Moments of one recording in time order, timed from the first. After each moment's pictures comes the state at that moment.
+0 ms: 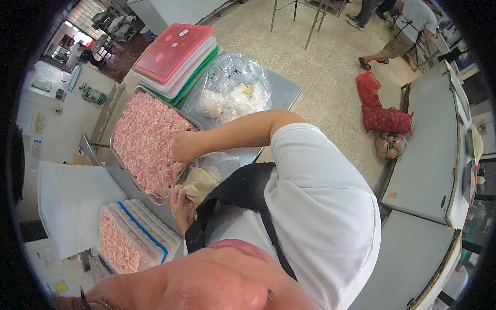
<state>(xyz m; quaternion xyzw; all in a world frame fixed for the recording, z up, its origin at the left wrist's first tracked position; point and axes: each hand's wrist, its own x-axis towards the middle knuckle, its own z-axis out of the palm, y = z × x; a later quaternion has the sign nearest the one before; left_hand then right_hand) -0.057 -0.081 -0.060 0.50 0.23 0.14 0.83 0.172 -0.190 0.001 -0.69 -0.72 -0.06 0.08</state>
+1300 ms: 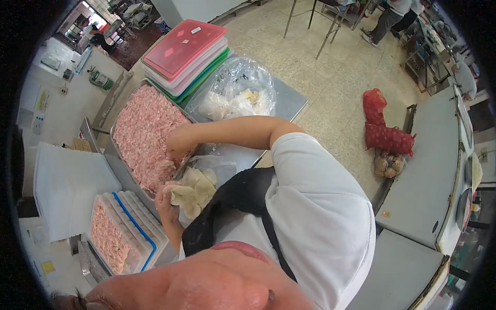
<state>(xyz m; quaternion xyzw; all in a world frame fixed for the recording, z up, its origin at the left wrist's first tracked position) -0.038 -0.087 -0.008 0.61 0.11 0.15 0.77 0.203 -0.174 0.011 -0.70 -0.69 0.13 0.16</state>
